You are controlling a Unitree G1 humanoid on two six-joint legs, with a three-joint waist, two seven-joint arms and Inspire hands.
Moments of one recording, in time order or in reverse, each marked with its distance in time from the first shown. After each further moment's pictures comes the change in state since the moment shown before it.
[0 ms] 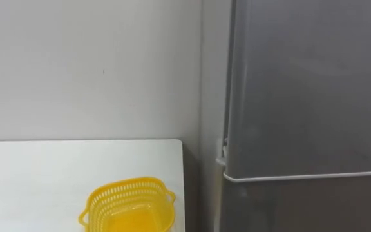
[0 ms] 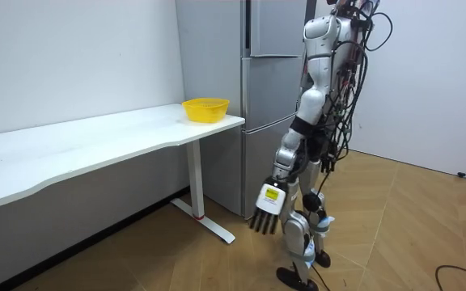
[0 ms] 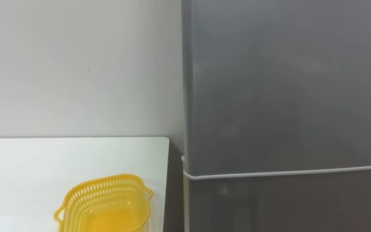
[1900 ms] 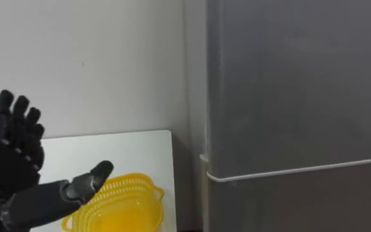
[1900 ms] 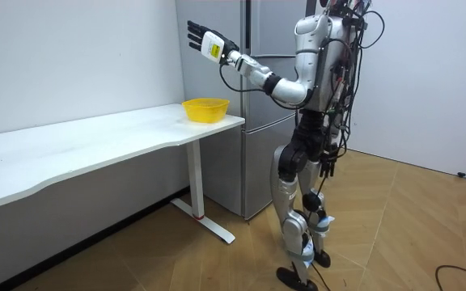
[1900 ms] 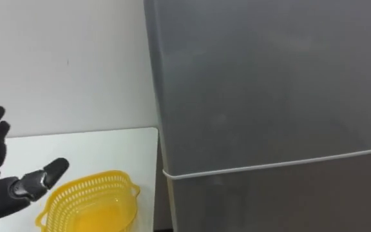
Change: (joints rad) left arm -0.128 0.086 -0.099 -1.505 -0.433 -0.241 -0.221; right arm 0.026 0.007 -0.059 -0.033 -0.075 -0.103 0.074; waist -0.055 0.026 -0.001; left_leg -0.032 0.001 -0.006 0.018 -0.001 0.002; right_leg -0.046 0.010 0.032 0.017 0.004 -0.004
